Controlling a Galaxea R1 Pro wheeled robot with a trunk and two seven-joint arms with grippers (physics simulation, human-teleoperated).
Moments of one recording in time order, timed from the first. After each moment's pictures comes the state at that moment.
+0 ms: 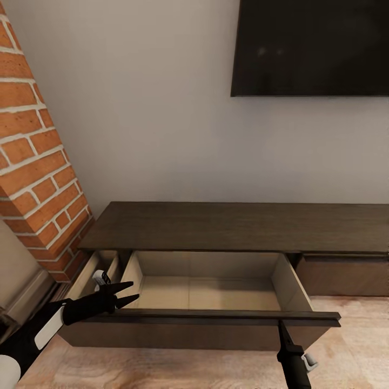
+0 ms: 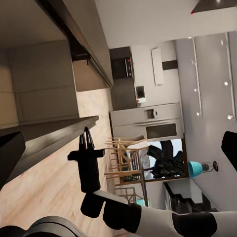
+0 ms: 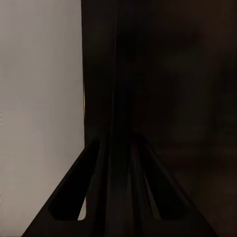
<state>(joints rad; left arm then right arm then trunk) -0.57 0.40 -0.26 -0.68 0.82 0.86 -1.35 -0.23 -0.11 0.28 -0.48 -1.92 -0.10 1.11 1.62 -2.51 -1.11</state>
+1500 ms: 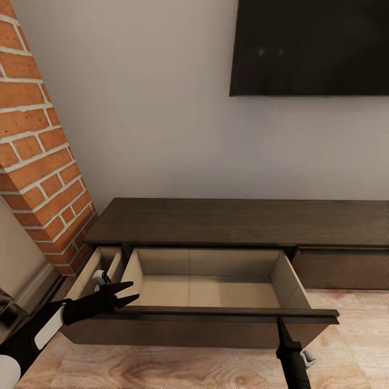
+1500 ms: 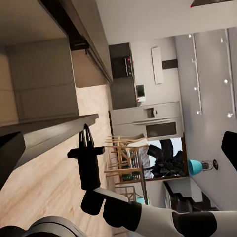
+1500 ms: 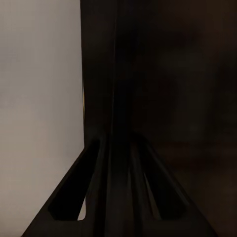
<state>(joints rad) -0.57 0.40 -0.26 -0.68 0.82 0.86 -1.35 -0.25 -0.11 0.28 -0.48 -1.92 -0.10 1.09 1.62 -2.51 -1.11</state>
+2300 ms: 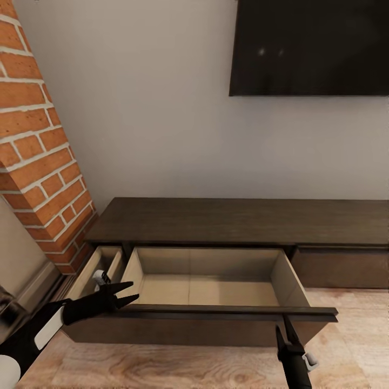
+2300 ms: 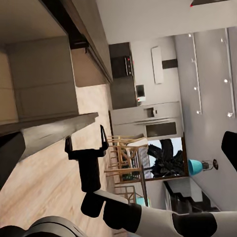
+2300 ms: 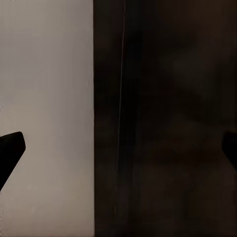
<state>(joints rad) -0.57 0.40 -0.26 -0.68 0.82 0.86 -1.35 -0.23 -0.11 0.27 -0.48 -1.92 -0.10 1.12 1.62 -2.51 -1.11</state>
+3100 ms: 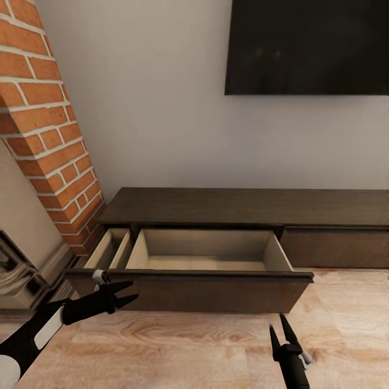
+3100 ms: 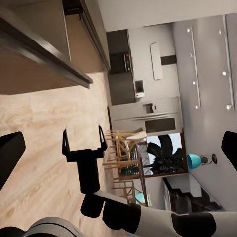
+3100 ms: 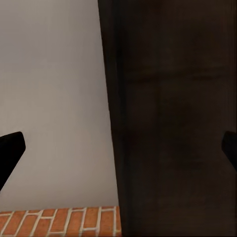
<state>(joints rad) -0.57 0.40 -0.26 -0.68 0.82 0.86 -1.35 -0.23 -0.11 0.28 -0.48 -1.92 0.04 1.11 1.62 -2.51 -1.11</state>
